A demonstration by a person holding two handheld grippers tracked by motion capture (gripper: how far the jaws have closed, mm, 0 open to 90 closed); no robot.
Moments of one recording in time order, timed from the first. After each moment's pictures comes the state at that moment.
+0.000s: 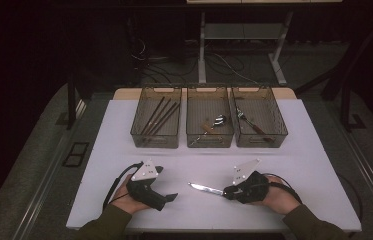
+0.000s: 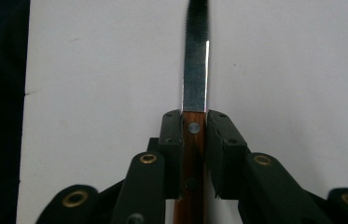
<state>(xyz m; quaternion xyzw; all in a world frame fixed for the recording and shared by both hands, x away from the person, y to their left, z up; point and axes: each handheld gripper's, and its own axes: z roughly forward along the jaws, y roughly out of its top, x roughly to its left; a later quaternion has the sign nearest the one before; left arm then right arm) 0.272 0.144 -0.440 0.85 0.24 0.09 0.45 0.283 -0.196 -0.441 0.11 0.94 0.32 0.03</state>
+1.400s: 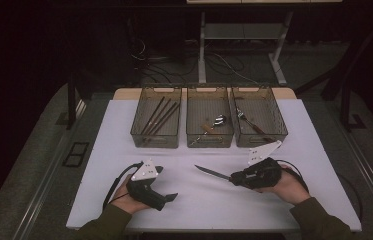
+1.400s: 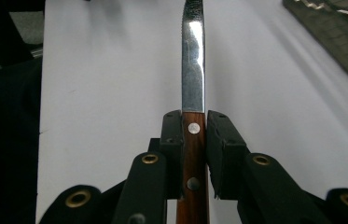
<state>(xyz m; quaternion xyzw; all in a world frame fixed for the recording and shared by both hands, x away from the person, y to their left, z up) 0.272 0.145 -0.440 0.86 0.24 0.09 0.45 0.305 -0.229 -0.410 0.17 0.91 0.39 0.01</state>
